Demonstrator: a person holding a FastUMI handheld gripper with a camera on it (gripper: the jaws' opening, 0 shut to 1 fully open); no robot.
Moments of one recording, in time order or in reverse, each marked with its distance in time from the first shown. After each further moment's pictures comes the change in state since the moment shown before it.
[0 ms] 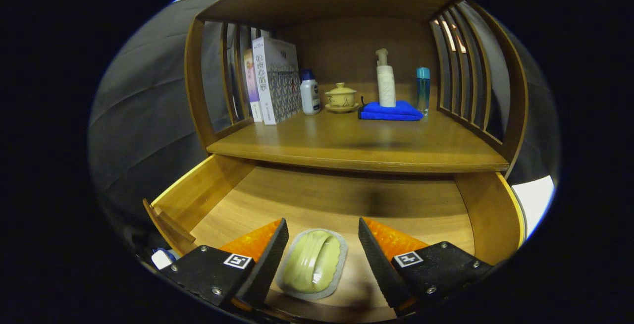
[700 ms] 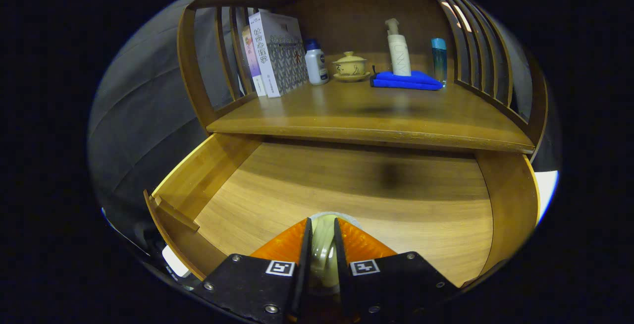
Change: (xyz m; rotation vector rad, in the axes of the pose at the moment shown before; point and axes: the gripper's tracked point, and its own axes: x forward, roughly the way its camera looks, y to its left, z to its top) arm 0.016 0.012 -0.016 0.065 0.086 0.098
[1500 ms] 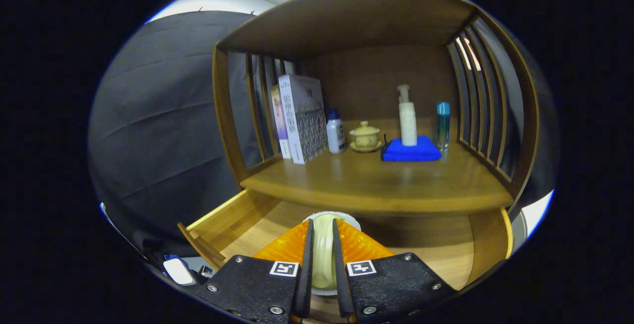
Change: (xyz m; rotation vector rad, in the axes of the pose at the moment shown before) arm -0.061 0.023 0.103 -0.075 -0.338 0.055
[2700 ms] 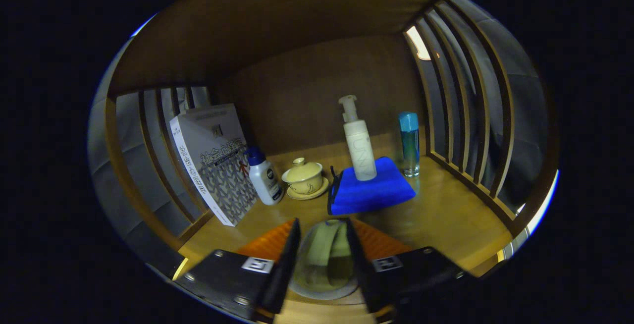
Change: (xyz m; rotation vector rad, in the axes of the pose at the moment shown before) arm 0.110 -0.107 0.067 0.209 -0.025 -0.280
